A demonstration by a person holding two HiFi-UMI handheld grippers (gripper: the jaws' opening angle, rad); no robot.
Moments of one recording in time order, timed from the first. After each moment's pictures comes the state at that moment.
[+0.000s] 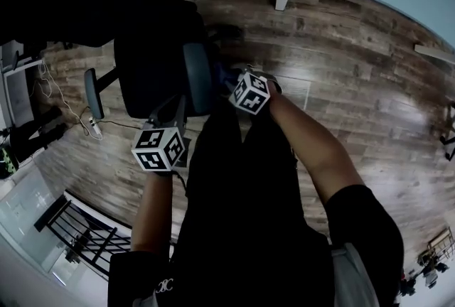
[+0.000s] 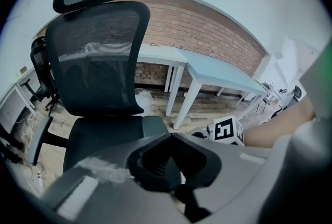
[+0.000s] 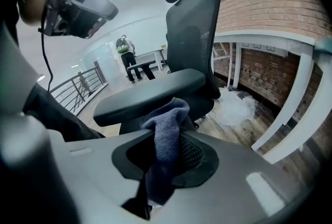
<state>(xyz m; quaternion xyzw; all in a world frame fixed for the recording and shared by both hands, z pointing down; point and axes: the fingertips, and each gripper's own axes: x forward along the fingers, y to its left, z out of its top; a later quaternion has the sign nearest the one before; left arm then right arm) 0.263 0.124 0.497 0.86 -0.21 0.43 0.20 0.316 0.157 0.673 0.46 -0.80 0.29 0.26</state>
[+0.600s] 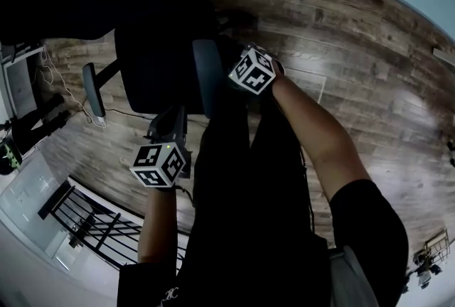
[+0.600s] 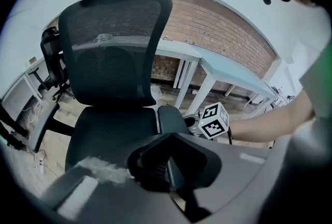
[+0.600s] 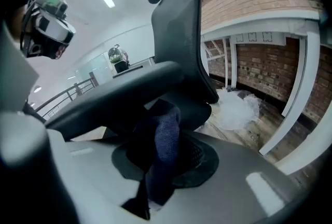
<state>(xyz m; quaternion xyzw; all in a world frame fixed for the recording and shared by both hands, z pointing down) 0.221 0.103 0.525 0.84 -0.24 0.43 0.23 0.328 0.073 0.711 0.48 -0.80 0.29 0.21</state>
